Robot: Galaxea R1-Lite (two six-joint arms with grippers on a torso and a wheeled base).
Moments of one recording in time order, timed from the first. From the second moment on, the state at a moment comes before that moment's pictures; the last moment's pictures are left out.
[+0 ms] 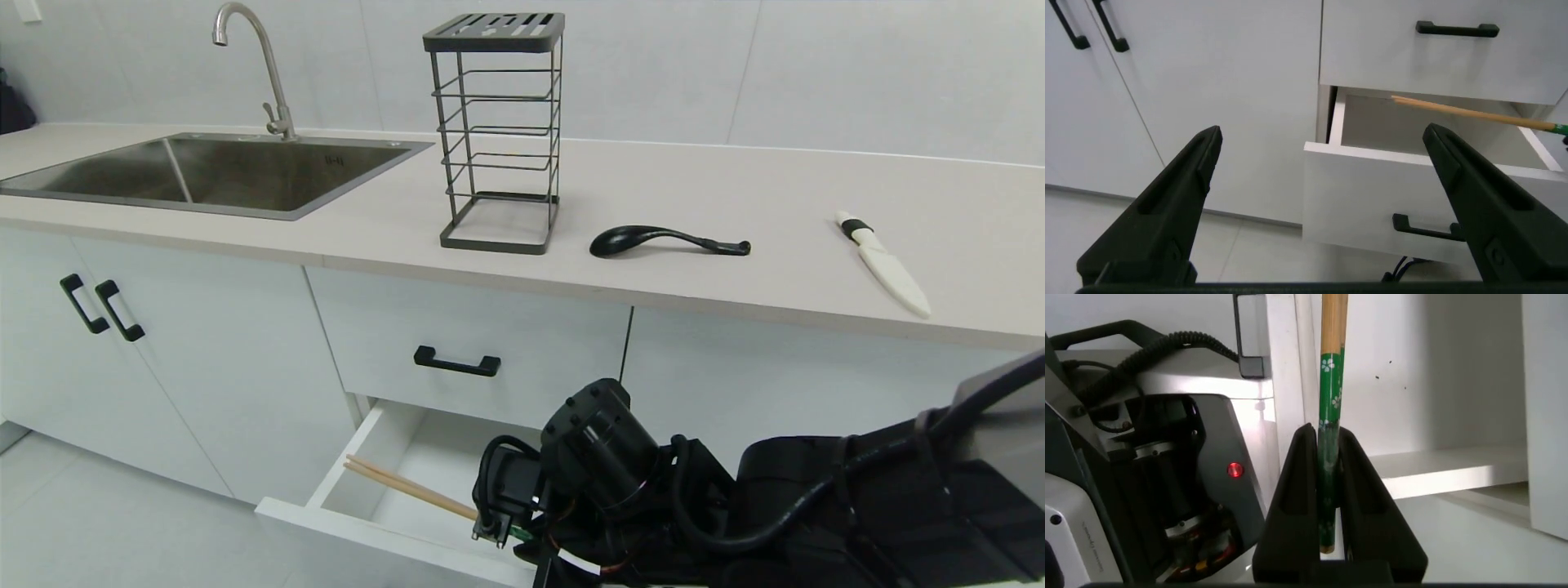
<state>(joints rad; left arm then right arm) 0.00 0.00 0.00 0.00 -0.07 0.00 0.99 2.03 -0.98 -0.15 0.04 -0.31</state>
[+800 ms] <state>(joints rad) 0.00 0.00 0.00 0.00 -0.07 0.00 0.94 2.16 -1.11 -0.15 0.00 -0.32</state>
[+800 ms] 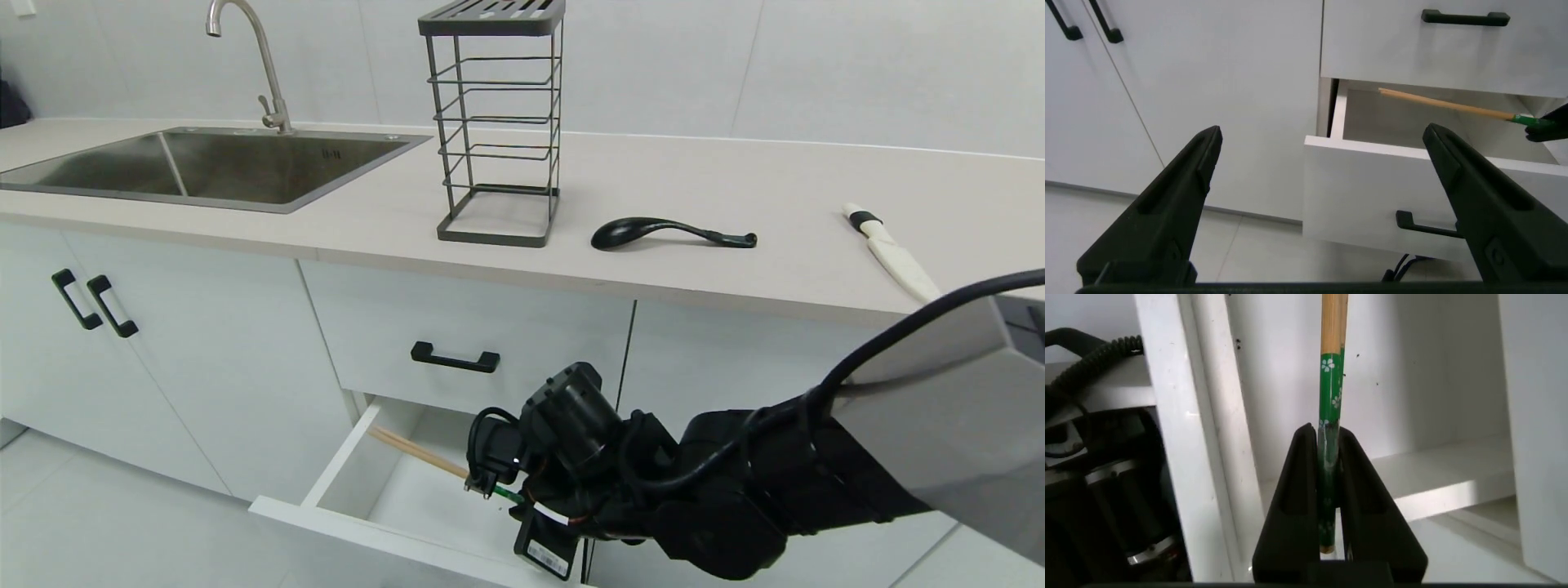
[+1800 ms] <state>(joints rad) 0.00 0.00 0.00 0.00 -0.07 0.00 0.90 2.32 -1.24 -0.15 -0.07 -0.36</state>
